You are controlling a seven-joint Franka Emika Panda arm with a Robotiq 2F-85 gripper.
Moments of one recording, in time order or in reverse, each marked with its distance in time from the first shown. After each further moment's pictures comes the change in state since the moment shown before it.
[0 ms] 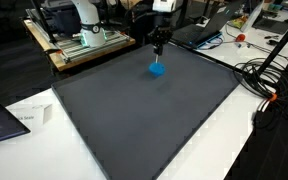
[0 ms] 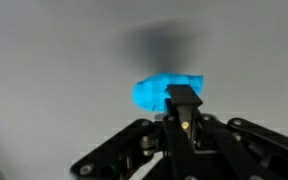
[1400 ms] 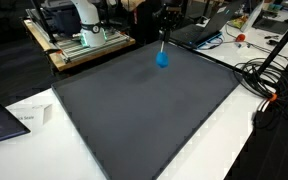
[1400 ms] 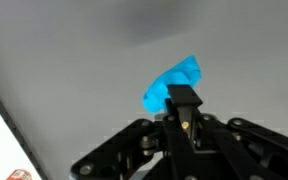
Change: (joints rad) arm -0.116 0.000 0.076 0.258 0.040 -0.291 -0.012
